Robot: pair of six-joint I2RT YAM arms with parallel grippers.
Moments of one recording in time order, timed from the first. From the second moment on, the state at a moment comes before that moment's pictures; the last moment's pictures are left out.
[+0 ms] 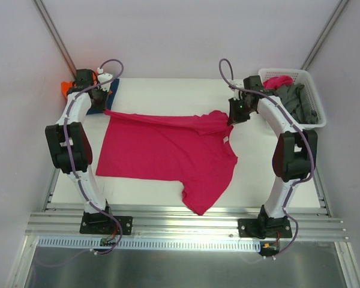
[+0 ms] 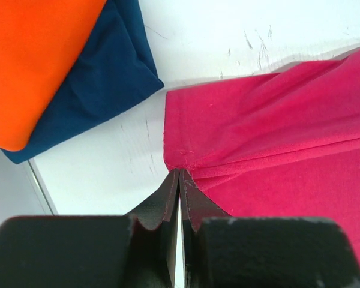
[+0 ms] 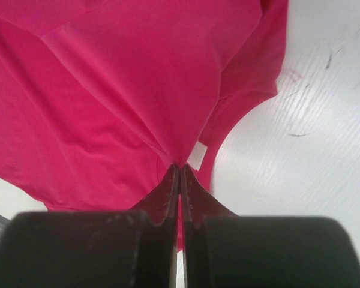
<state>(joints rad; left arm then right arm) 0.16 1.95 1.65 -0.61 0.20 0.42 0.18 1.89 1.63 -0.82 -0.32 -0.01</state>
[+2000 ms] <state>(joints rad) 0.17 2.00 1.63 -0.83 0.17 0.34 0.21 1.86 1.48 -0.83 -0.30 -0.02</state>
